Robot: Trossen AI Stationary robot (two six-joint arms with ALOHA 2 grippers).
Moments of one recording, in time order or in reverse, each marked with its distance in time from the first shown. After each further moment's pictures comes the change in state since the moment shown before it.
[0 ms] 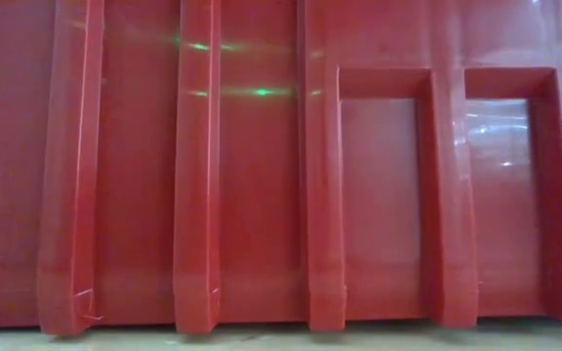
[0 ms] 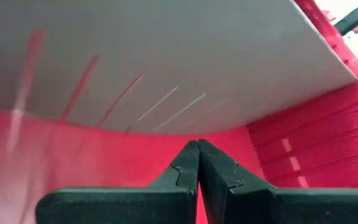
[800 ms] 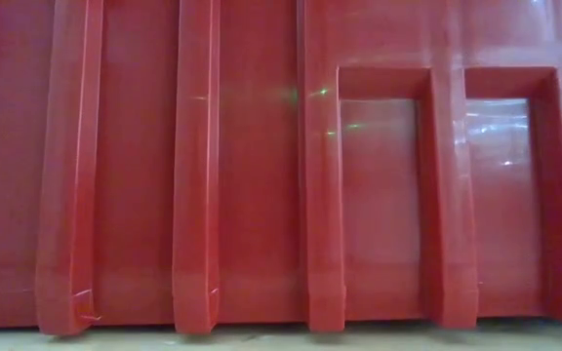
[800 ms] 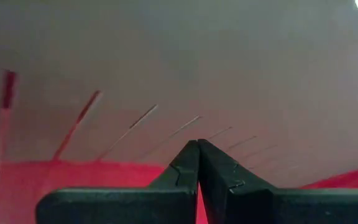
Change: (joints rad) left arm -0.117 0.350 0.385 0.171 -0.132 -0.128; right arm -0.018 -0.145 0.000 0.003 0.067 0.015
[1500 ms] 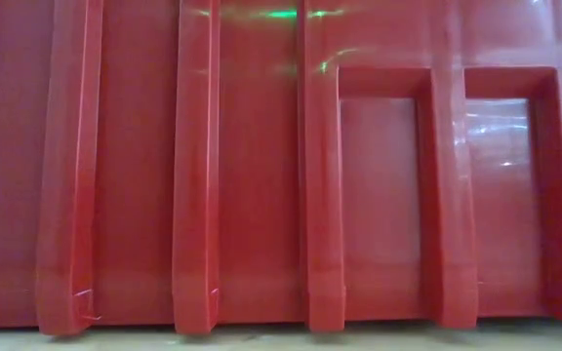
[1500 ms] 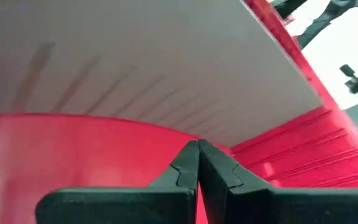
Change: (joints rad) left arm 0.181 -0.149 -0.006 -0.415 0.304 0.184; right arm 0.059 -0.050 0.000 -0.178 -0.201 0.087
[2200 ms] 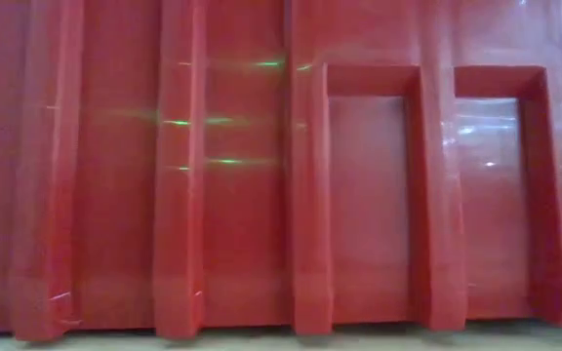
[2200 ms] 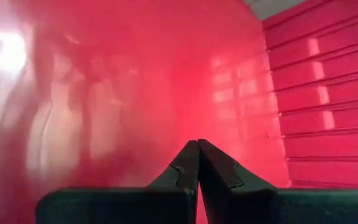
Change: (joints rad) left arm -0.142 -0.101 -0.400 -0.078 -0.105 0.077; right arm 0.243 0.259 0.000 0.247 -0.059 0.098
